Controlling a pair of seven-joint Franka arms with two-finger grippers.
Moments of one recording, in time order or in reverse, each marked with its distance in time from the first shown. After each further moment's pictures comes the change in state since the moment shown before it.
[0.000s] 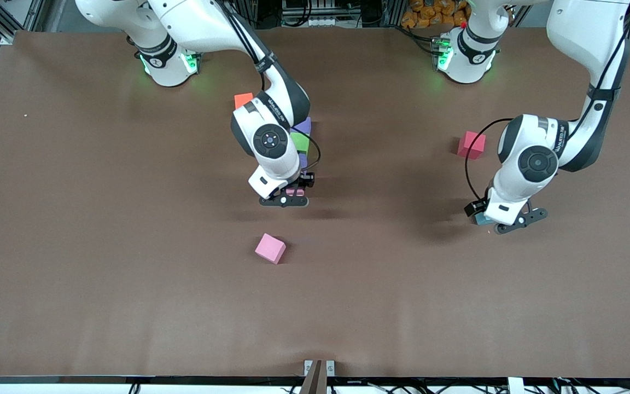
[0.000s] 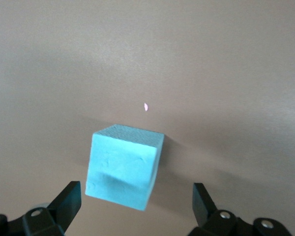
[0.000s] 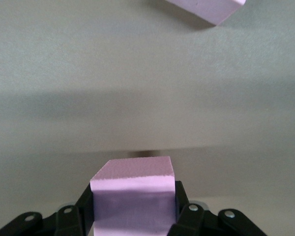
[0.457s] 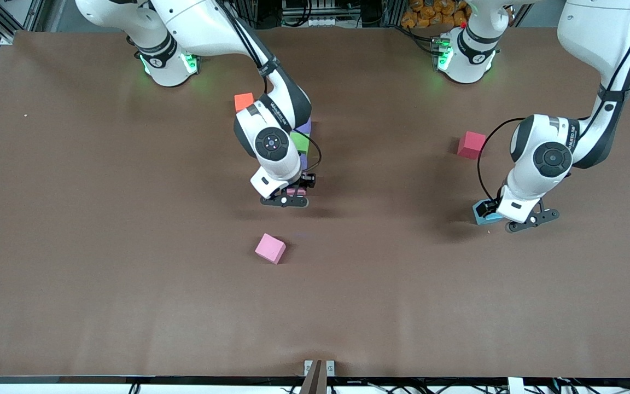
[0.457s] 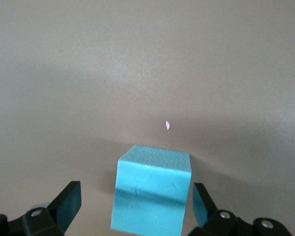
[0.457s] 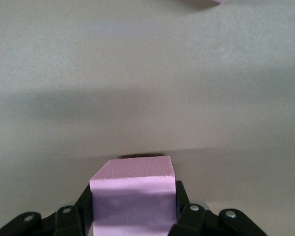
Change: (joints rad) left arm 0.067 0.025 -0.002 -0.032 0.025 0.122 0.067; right arm 0.006 0.017 0.000 -0.024 0.040 0.036 0.011
